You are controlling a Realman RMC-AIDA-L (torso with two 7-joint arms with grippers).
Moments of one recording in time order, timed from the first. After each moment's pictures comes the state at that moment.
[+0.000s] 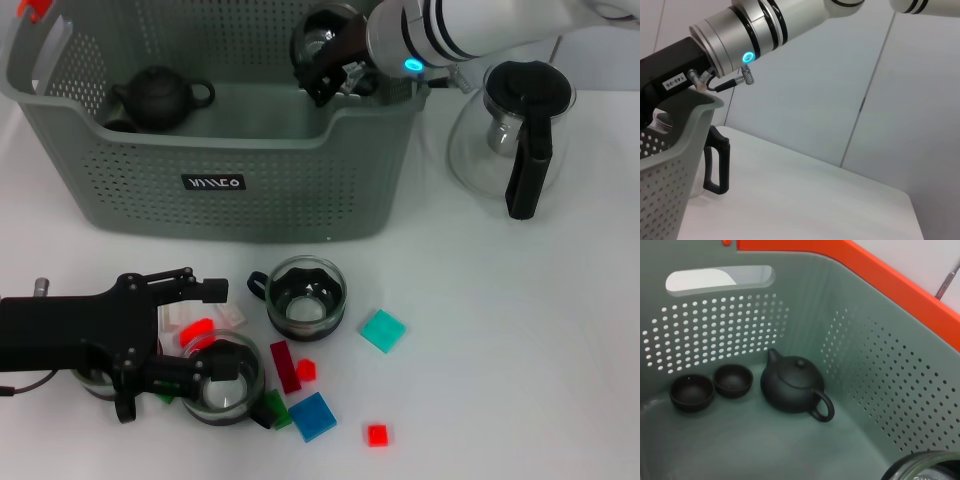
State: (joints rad) left arm -0.44 -2.02 -2.59 -0.62 -1.03 1.91 -1.25; right arm 1.27 2.11 -1.35 -0.38 -2.28 -0.60 2.12
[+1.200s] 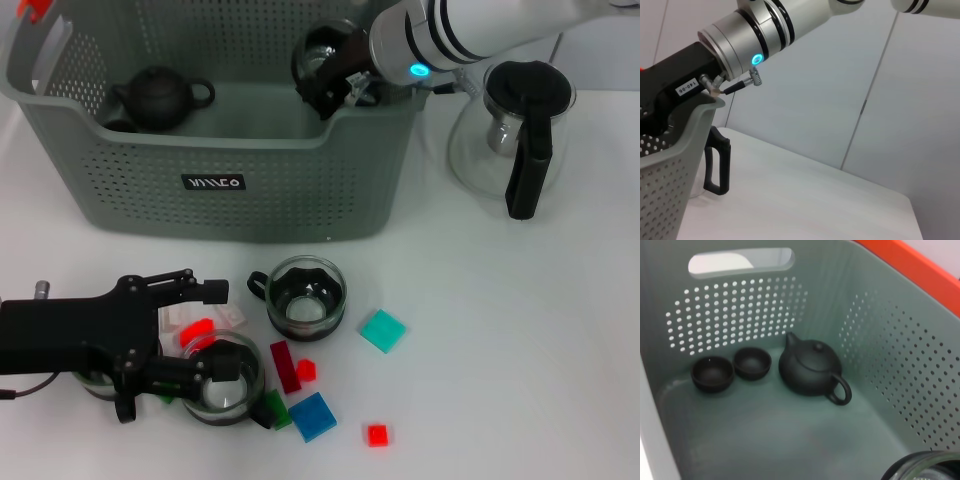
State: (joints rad) left arm -0.44 -2.02 -2.59 -0.60 -1.03 1.91 -1.25; right arm 1.26 2.10 -1.36 -0.41 -2.30 -0.68 2.15
